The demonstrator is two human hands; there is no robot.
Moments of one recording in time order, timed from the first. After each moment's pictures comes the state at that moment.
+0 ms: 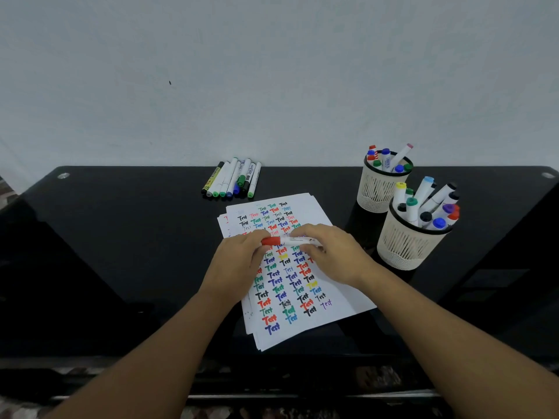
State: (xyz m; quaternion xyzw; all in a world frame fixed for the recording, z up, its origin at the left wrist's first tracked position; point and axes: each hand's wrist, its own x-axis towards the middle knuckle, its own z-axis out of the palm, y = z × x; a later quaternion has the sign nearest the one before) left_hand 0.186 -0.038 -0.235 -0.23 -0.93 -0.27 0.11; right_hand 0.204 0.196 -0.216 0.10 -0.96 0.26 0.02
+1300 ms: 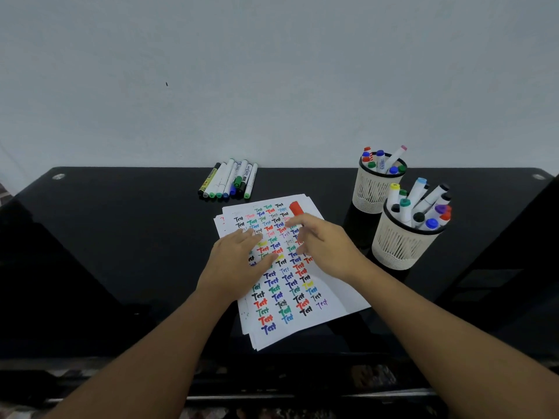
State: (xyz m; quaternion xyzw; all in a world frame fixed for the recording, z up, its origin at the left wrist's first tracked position) left_hand 0.181 -0.032 -0.235 -0.17 -0.96 -0.20 0.04; right_hand 0.217 0.182 -0.187 0.03 -0.90 0.43 0.01
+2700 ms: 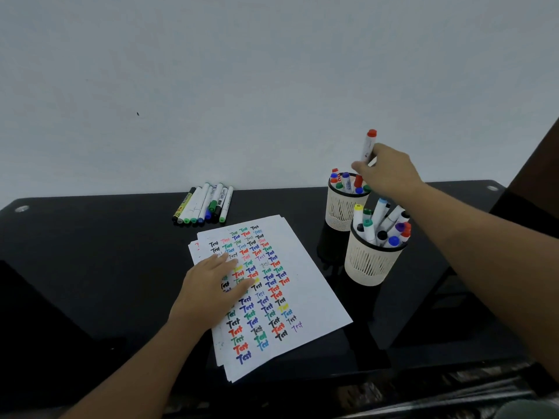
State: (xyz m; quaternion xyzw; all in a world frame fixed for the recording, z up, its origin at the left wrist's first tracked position) left_hand 0.178 -0.036 -0.237 -0.17 -0.96 -0.22 0.02; right_hand 0.158 0.330 -0.068 -0.16 -0.93 0.25 0.20
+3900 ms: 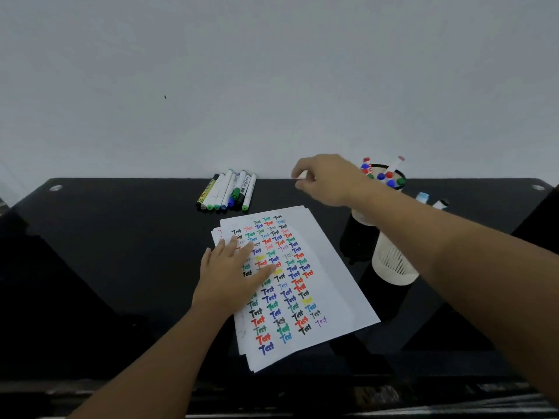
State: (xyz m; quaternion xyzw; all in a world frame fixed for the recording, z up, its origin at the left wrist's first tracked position) left_hand 0.177 -0.034 -0.235 -0.11 -0.98 -0.17 -0.02; right_hand 0.124 0.207 -0.083 0.09 -0.98 0.14 0.07
